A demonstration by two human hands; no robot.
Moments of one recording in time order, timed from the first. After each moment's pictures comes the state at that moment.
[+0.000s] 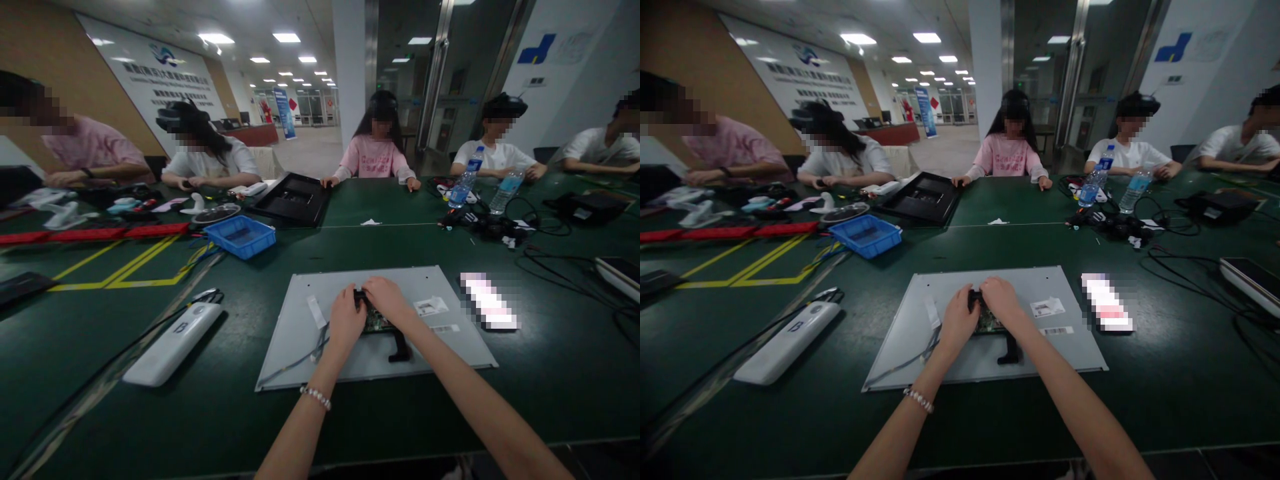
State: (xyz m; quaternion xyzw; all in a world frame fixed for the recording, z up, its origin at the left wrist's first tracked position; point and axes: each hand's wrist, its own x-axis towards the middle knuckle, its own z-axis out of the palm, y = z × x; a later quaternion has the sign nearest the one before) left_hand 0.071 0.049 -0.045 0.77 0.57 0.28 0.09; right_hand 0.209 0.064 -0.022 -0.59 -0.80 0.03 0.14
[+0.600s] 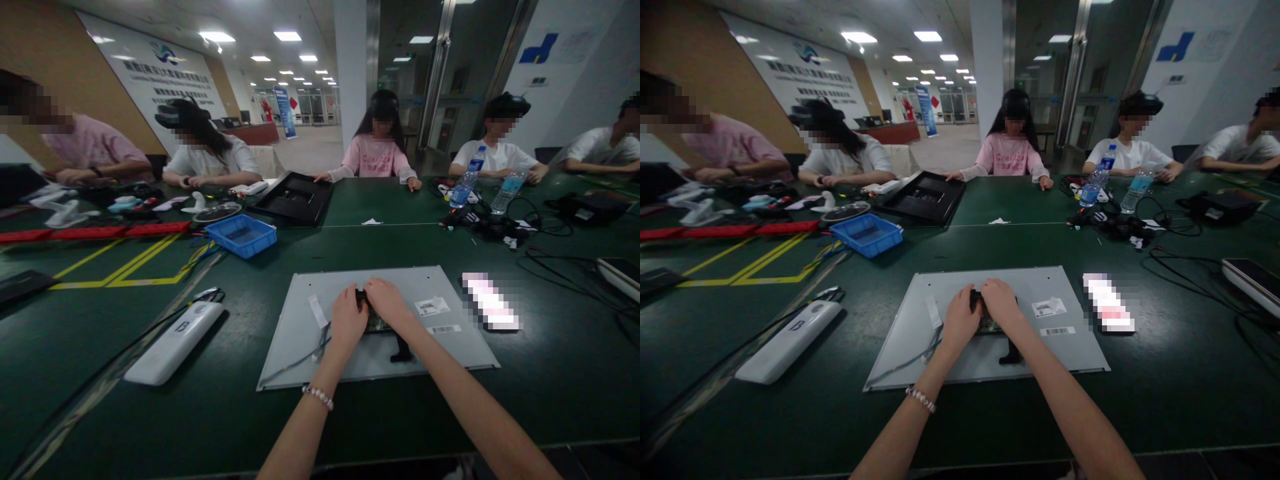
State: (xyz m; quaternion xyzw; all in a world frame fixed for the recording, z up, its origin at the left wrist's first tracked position) left_hand 0.071 0.048 -0.045 0.77 0.57 0.27 0.09; right_hand 0.196 0.057 -0.017 -0.60 -0.79 0.02 0.09
